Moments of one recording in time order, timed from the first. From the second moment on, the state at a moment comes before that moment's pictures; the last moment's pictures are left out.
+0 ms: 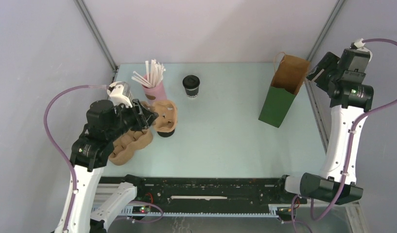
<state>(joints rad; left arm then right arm) -0.25 0.76 1.22 -0.87 0.22 -0.39 -0.25 1.29 1.75 -0.98 0.09 0.37</state>
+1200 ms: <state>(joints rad) -0.25 0.73 1.22 -0.85 0.29 -0.34 0.02 1.55 1.74 -0.87 0.11 0.17</state>
